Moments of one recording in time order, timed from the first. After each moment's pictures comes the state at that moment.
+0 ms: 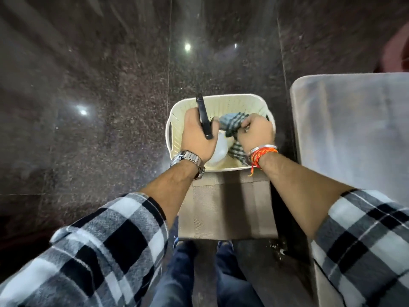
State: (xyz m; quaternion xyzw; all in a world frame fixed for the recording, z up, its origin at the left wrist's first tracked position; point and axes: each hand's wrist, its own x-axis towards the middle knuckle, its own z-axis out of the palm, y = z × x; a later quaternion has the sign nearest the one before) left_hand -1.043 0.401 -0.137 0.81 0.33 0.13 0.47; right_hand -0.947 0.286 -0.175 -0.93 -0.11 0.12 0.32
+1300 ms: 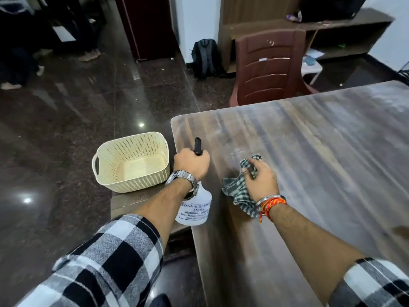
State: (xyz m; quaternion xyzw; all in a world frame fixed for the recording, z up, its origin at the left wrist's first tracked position) left_hand -1.076 0.108 0.012 0.82 0.33 0.00 0.46; right_hand -1.054 -0.072 -0.043 -0.93 -0.04 -0.02 0.37
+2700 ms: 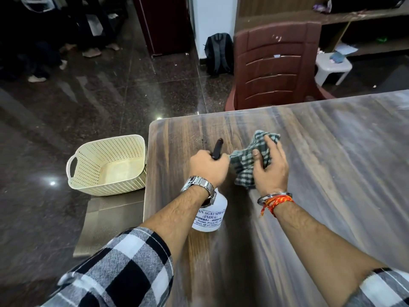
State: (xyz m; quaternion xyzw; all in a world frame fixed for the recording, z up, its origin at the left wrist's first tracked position) left_hand -0.977 -0.023 -0.003 0.79 0.38 0.03 0.49; right_hand -0.926 -0.158 -0.059 -0.85 -0.08 -0.16 0.49
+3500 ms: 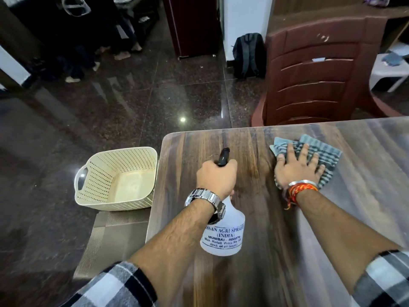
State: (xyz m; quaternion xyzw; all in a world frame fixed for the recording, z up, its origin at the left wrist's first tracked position) left_hand -0.908 0.023 -0.031 0.72 0.44 0.02 0.53; right_hand -0.771 -0.123 -0.132 -0.98 0.00 0.11 0.13
